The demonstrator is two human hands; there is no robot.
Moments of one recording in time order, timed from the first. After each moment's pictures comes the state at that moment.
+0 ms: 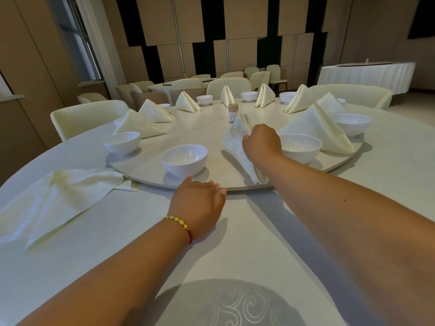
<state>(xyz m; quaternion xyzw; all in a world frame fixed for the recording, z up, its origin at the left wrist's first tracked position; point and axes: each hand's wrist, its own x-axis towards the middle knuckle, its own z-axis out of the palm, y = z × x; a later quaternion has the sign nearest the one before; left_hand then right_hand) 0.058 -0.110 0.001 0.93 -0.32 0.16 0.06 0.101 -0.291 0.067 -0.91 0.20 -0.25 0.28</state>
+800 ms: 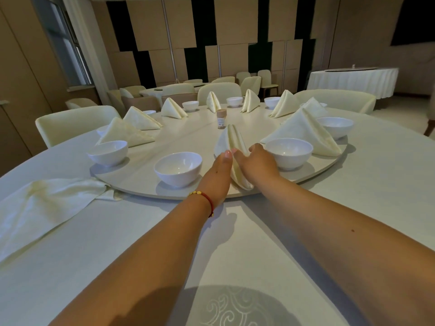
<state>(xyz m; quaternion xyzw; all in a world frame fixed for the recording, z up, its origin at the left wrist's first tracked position) 0.083 -0.199 0.023 0.78 -0.19 -0.10 0.59 0.083 -0.316 0.038 -0.88 0.20 -0.21 0.37</state>
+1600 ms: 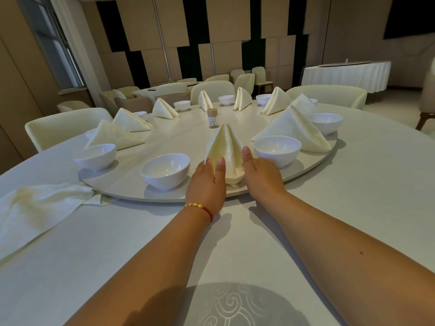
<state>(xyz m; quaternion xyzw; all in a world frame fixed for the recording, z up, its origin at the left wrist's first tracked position) 0.086 -0.213 0.002 0.88 -0.21 0.14 0.40 0.051 -0.341 0.012 -0.89 0.13 -0.25 0.35</state>
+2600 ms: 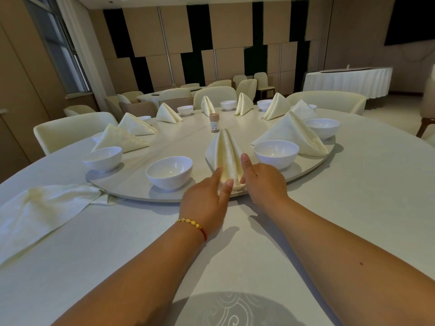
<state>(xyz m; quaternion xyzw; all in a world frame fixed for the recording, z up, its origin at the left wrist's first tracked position) 0.050 -0.186 0.000 0.92 -0.27 0.17 0.22 0.029 -0.335 0.016 -0.92 0.11 -0.25 0.26</state>
